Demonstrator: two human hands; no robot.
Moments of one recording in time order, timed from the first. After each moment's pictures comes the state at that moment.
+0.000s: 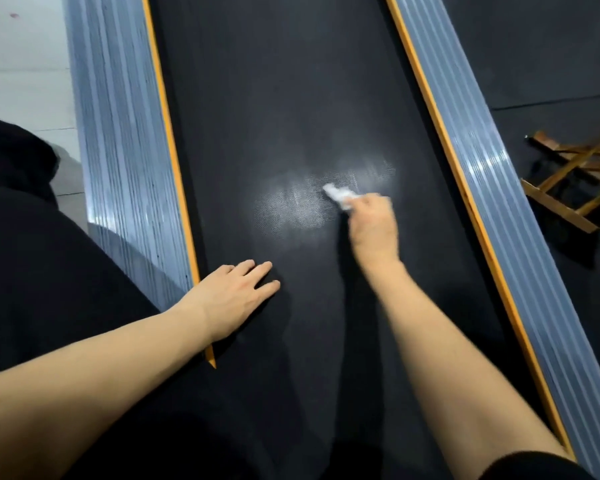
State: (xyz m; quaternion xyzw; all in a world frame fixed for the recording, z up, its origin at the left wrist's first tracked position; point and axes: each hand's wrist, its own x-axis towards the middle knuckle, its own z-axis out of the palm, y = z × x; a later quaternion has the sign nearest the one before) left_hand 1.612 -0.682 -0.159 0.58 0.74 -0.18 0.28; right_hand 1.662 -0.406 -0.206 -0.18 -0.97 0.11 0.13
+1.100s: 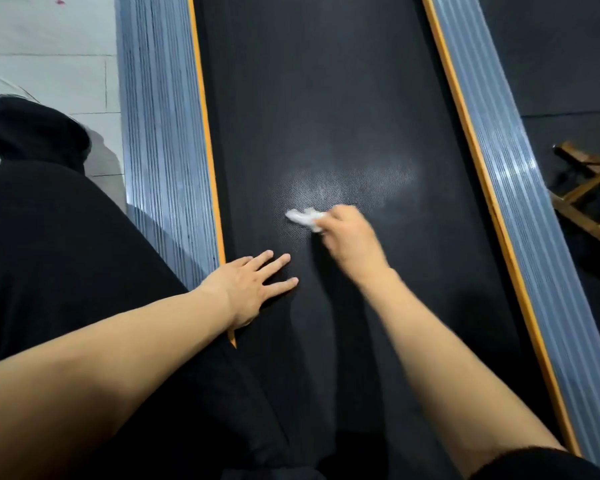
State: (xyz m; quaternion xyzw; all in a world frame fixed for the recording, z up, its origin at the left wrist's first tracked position) left_hand 1.612 -0.704 -0.173 0.57 0.74 -0.20 0.31; right_hand 1.657 -0.472 -0.205 -0.06 -0.98 0.16 0.06
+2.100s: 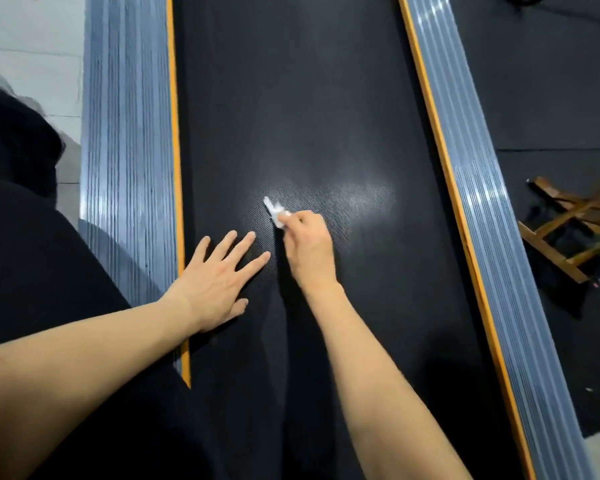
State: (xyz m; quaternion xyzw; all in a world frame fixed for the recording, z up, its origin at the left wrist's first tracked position) left_hand 1.583 -0.678 -0.179 0.46 0.85 -0.09 0.22; right_hand 1.615 -0.481 -0.223 -0.13 -0.96 0.19 0.15
